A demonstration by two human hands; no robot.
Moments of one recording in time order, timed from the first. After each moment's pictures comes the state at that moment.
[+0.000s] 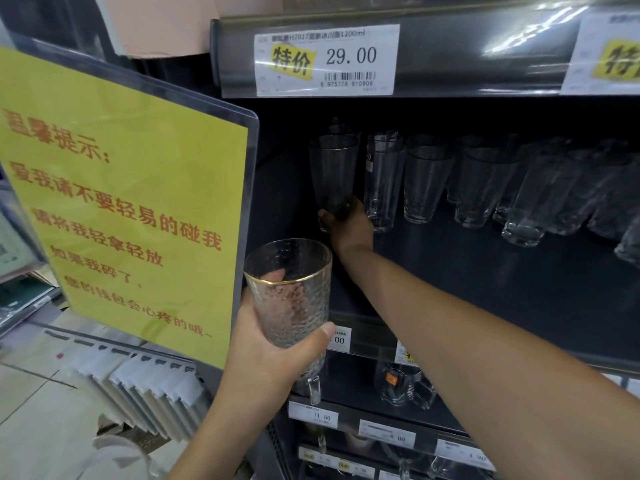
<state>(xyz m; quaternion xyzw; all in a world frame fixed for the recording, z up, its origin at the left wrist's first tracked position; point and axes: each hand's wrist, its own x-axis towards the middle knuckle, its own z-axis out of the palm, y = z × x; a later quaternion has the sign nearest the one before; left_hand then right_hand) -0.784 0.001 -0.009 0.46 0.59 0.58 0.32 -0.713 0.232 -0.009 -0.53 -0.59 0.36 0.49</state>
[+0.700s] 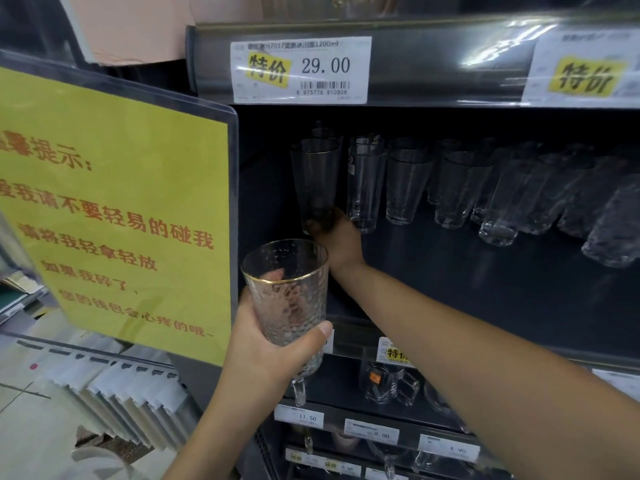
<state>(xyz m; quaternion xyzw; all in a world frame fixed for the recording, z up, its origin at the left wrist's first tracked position) -0.776 0.012 -0.013 0.49 0.56 0.58 0.33 -0.699 0.212 -0.010 -0.52 -0.64 0.35 0.45</state>
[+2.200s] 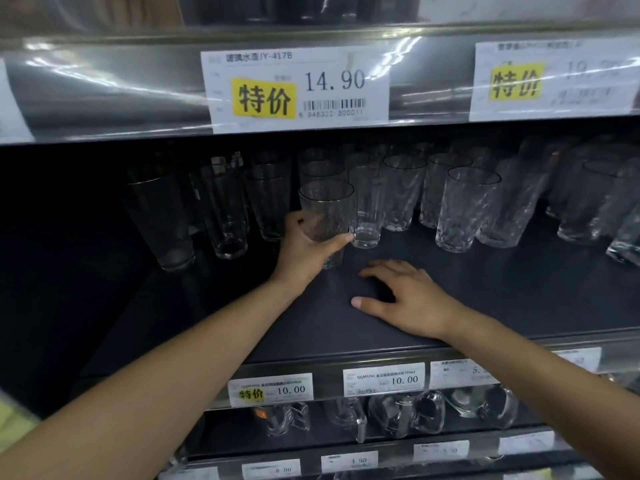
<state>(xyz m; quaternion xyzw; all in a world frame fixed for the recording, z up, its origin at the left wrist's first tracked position) -0.573 0.243 -0.016 0.61 0.48 0.53 0.35 -0.395 0.159 -0.018 -0.60 -0.78 0.09 0.15</state>
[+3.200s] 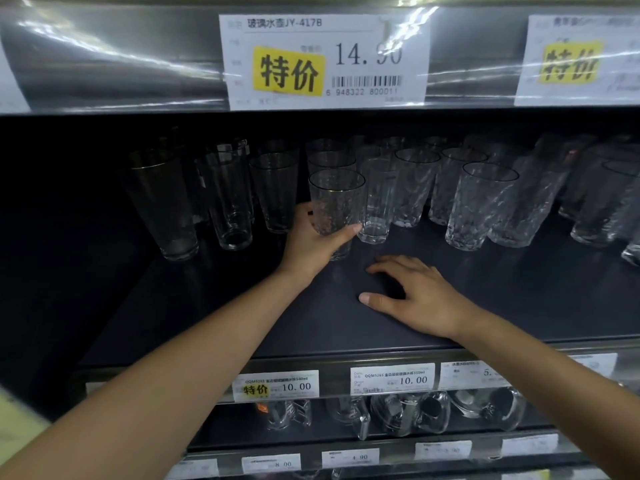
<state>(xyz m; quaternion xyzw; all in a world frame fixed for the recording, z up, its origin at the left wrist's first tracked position) -0.574 0.245 -0.016 0.60 0.46 0.54 0.36 -0.396 0.158 -0.019 -0.59 -0.78 0.09 0.17</state>
